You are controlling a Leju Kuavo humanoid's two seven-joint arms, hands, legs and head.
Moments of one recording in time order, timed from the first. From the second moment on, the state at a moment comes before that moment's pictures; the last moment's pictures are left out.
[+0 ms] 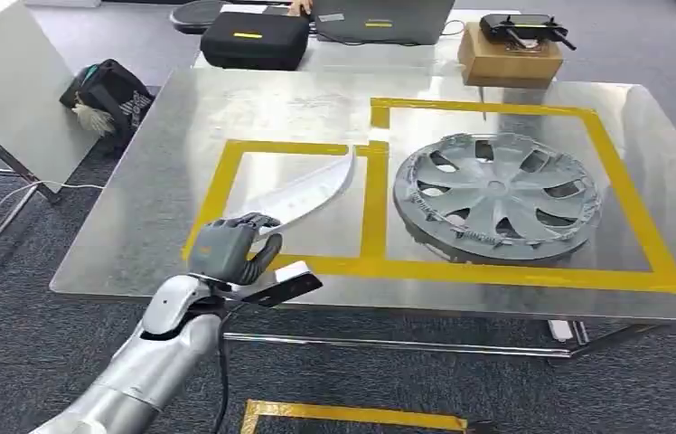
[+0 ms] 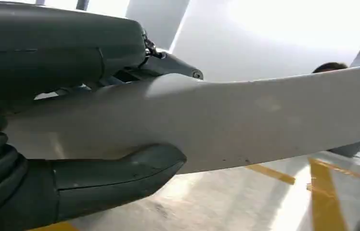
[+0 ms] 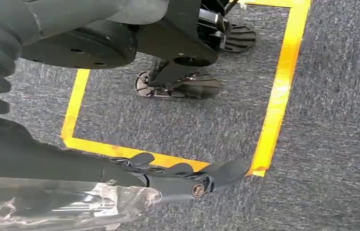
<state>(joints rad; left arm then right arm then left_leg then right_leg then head) -0.36 -0.17 -0.32 -1.06 -1.13 0.48 -0.10 -0.02 0.15 -0.55 -0.21 0.69 -0.13 -0.39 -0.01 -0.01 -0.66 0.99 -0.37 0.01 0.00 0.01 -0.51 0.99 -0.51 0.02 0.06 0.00</state>
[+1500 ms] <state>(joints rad) -0.74 -0.20 -0.37 -0.44 -1.44 0.45 0.14 -0.02 0.15 -0.56 -0.21 0.77 -0.12 -0.36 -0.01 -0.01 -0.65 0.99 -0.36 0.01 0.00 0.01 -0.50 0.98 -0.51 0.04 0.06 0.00</state>
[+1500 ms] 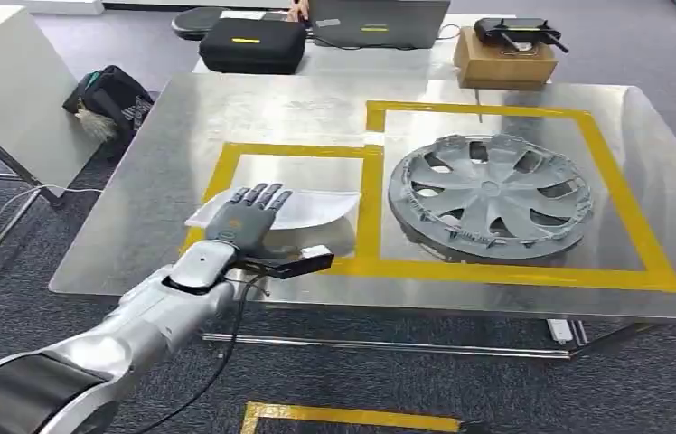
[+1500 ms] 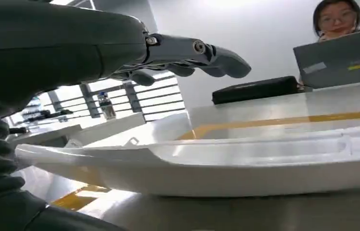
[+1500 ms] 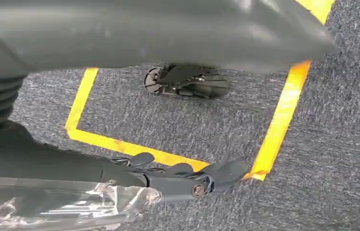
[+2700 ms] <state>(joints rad) -0.16 -0.15 -0.23 -1.16 -0.74 0.59 -0.52 0.00 0.18 -0.67 -0.21 0.75 -0.19 -0.36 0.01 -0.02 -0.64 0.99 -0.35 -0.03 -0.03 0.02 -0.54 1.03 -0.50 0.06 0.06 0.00</state>
